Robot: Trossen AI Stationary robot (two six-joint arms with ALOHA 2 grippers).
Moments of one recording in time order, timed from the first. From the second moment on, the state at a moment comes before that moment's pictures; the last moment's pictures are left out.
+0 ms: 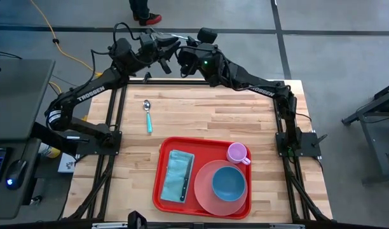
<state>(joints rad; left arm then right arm) 0.66 1.30 1.25 0.35 0.19 -0.03 -0.27 2.01 2.24 -0.30 0.84 -0.90</state>
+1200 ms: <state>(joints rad) 0.66 1.38 1.25 0.56 0.24 -0.14 -0.27 1.97 2.24 -0.41 0.75 -0.82</state>
